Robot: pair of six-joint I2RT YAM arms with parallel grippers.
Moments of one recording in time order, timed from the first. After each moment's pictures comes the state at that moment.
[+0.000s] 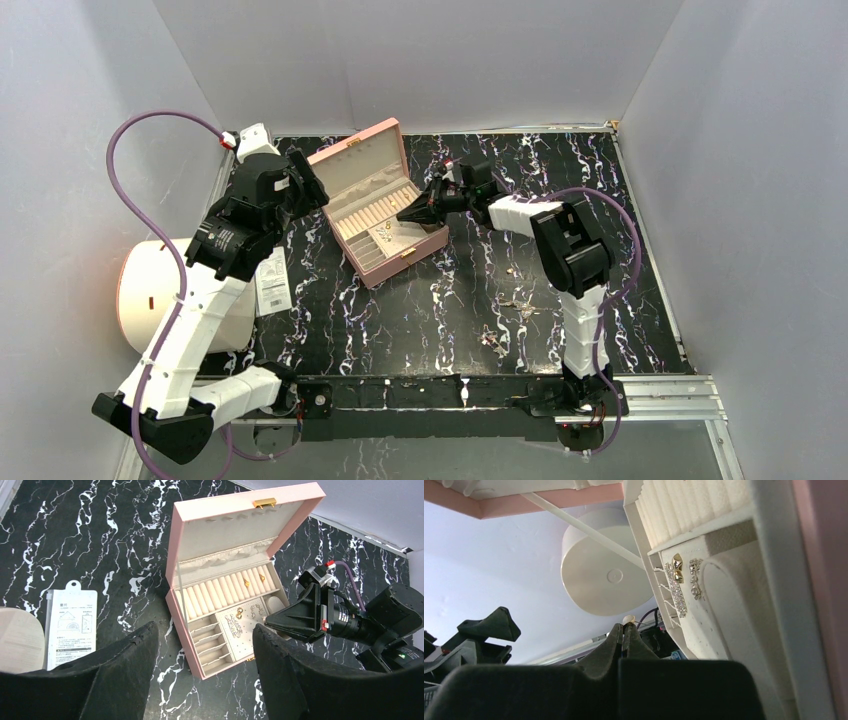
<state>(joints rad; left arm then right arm) -0.42 1.08 1.37 -0.80 -0.42 -0.55 0.51 2.10 1.34 0.30 -0.96 1.39</state>
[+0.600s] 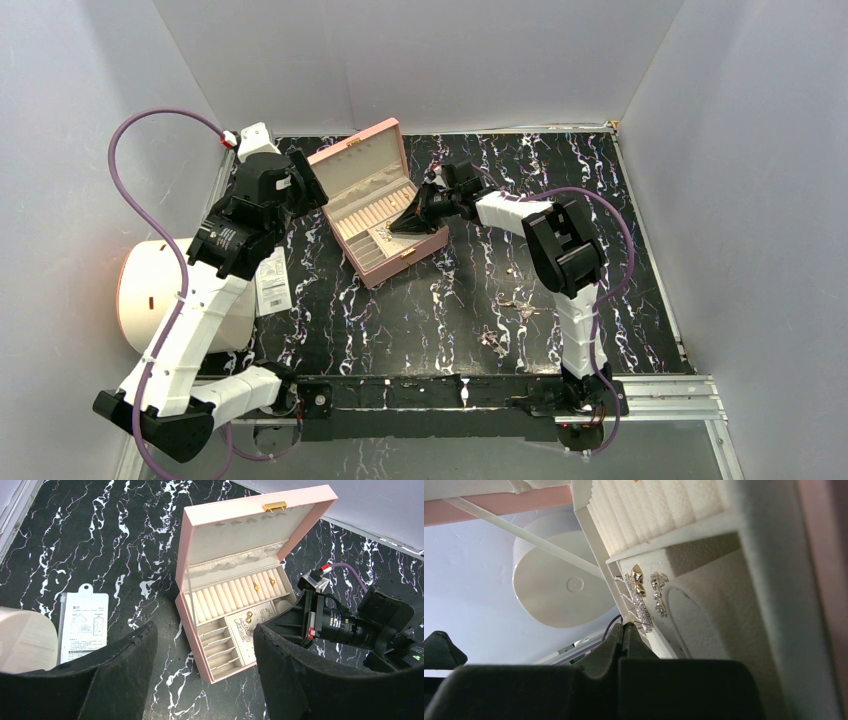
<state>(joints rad) -0.42 1.09 1.37 -0.80 -0.45 -0.53 0.56 2.14 1.46 0.00 -0.85 1.19</state>
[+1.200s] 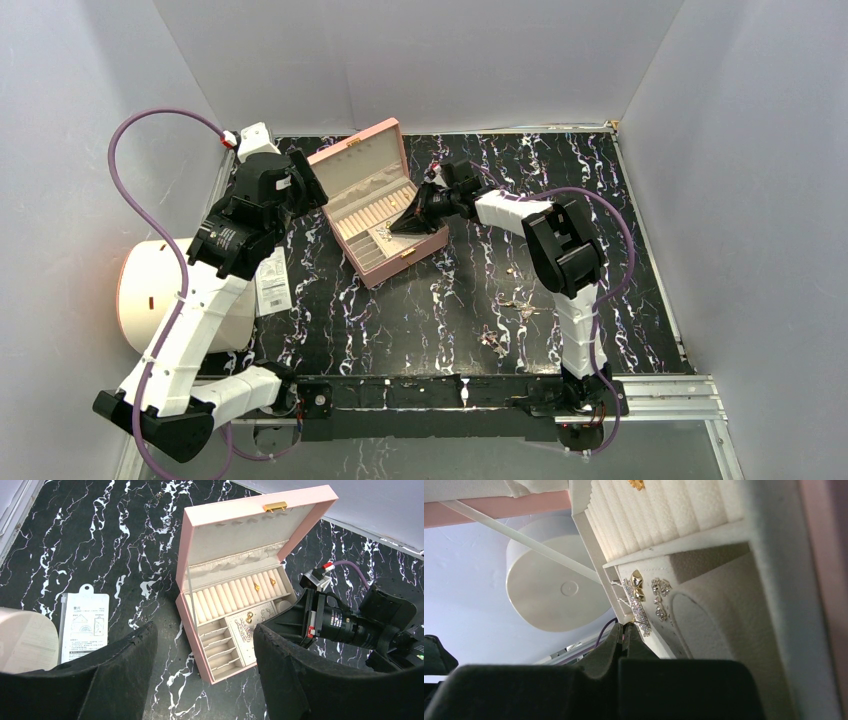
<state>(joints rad) -0.42 1.09 1.37 -0.80 -0.45 -0.53 0.57 2.14 1.48 -0.04 -0.82 1.14</state>
